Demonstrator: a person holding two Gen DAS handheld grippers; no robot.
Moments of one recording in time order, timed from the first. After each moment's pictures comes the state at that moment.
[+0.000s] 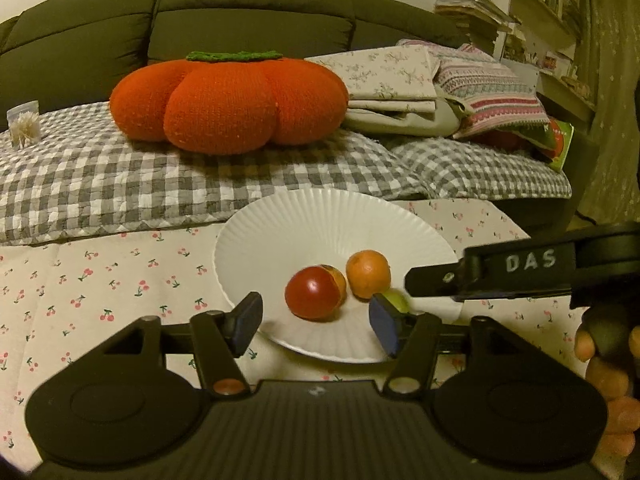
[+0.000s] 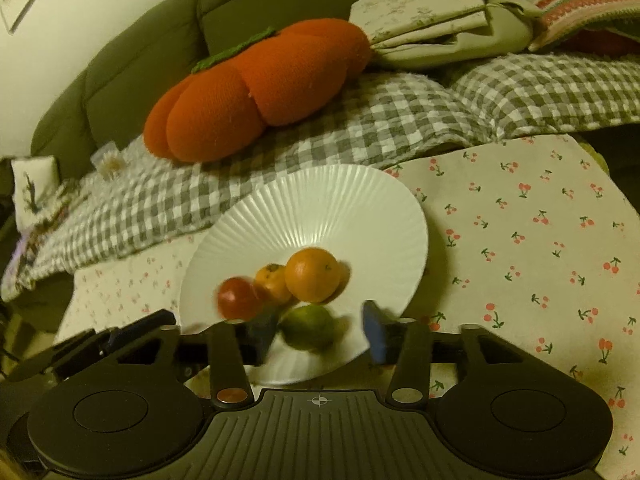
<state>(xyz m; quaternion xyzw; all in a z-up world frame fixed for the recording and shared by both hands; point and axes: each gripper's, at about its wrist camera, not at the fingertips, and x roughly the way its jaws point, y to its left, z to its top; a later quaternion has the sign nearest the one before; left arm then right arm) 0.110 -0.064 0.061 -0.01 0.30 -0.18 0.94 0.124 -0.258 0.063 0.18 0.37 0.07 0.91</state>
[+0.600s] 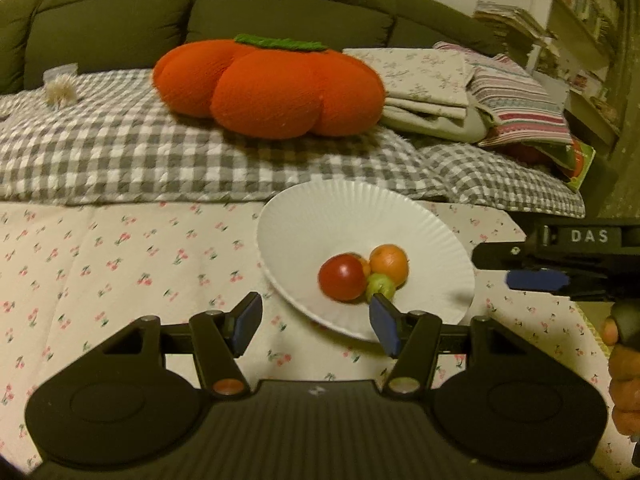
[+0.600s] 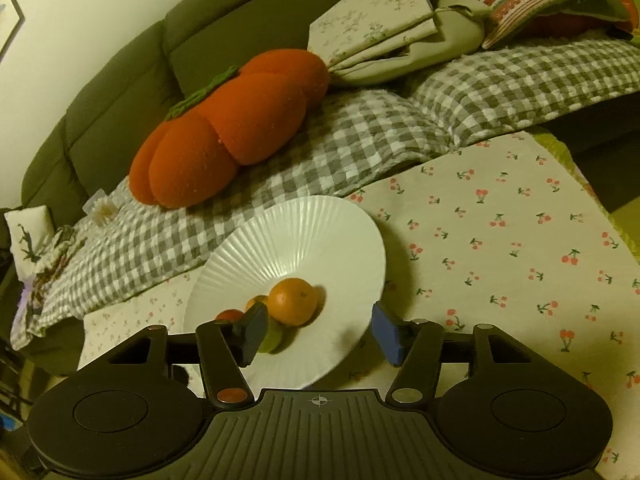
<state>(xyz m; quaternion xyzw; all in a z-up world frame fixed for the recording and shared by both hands) 0.098 -0.037 0.075 -0.05 0.34 -0.14 0.93 0.114 -0.287 0.086 0.22 0.36 0.04 0.90</state>
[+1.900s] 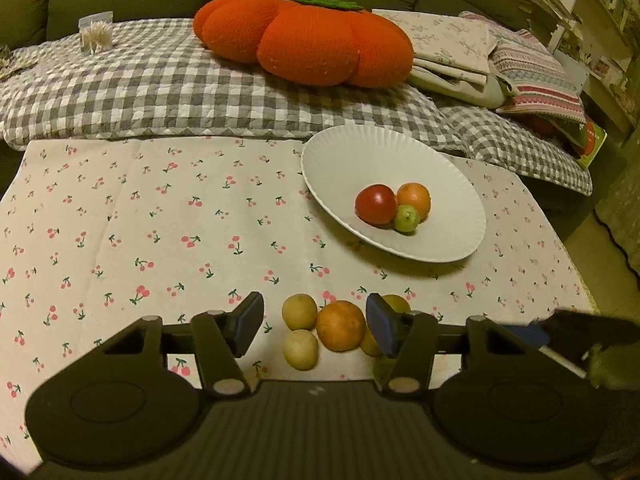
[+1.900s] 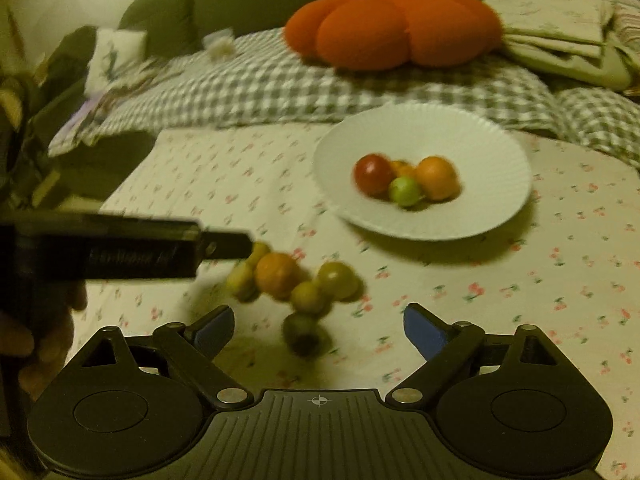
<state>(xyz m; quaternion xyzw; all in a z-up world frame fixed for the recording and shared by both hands) 0.064 -0.003 0.076 -0.06 0.41 -0.12 0.90 0.041 -0.182 0.070 0.02 0.42 0.20 0.88</state>
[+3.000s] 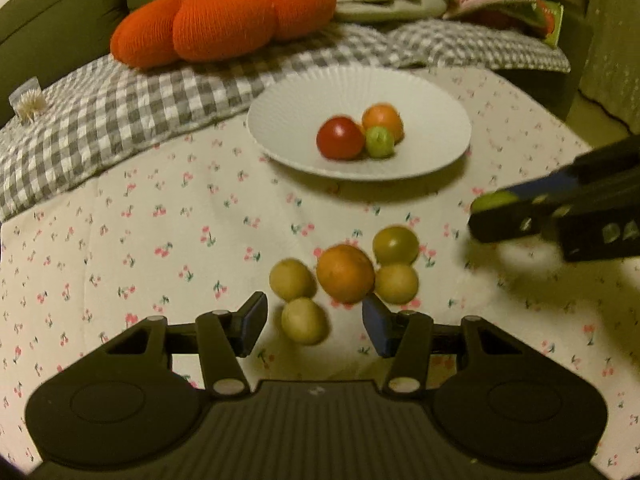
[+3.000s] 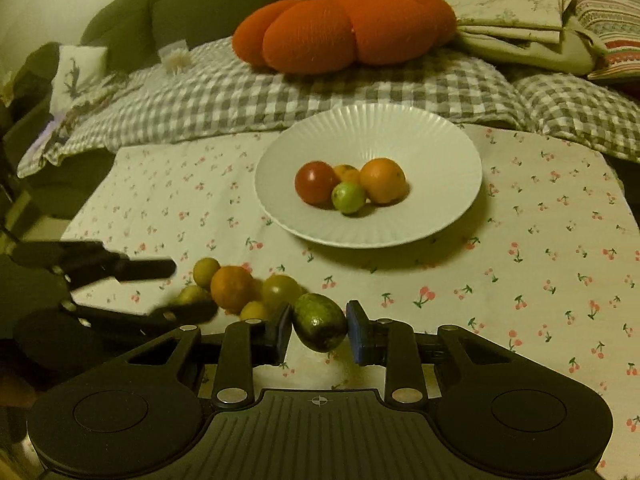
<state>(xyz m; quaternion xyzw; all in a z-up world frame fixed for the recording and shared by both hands) 0.061 -0.037 0.042 0.12 0.42 -0.17 0.88 0.057 -0.210 0.073 0.04 0.42 0.15 0.89</state>
